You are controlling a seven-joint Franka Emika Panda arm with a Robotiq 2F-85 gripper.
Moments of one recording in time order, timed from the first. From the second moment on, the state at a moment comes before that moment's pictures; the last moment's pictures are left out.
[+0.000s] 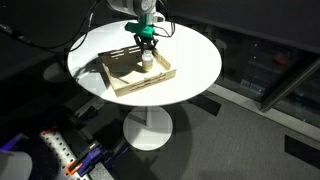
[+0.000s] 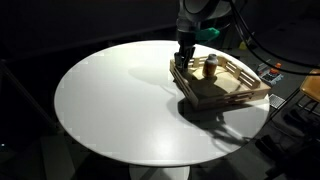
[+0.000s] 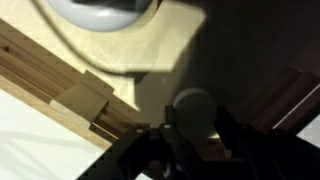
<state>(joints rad) 0.13 0.83 0.08 -1.50 -0.05 2.28 -0.08</state>
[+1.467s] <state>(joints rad) 0.02 0.54 0.08 -1.65 0.03 2.16 -0.15</state>
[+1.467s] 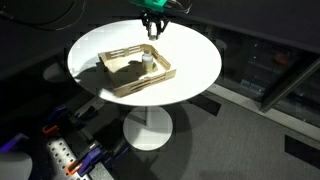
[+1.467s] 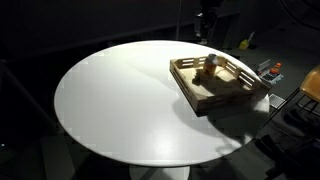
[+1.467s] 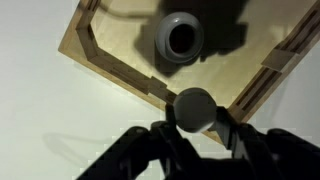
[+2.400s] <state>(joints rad) 0.00 0.51 0.08 -1.77 0.03 2.14 -0.17</state>
